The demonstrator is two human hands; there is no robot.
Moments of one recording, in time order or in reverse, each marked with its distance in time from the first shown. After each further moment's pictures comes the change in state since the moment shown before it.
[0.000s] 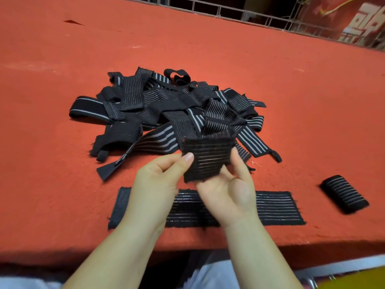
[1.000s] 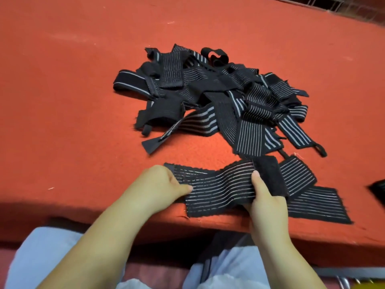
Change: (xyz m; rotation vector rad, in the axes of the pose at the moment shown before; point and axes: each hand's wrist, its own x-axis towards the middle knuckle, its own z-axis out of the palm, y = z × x) left_hand 0.017 -0.032 -0.108 1.096 -0.173 -0.259; right_hand -0.018 0.057 -0.039 -0.872 0.588 -0.439
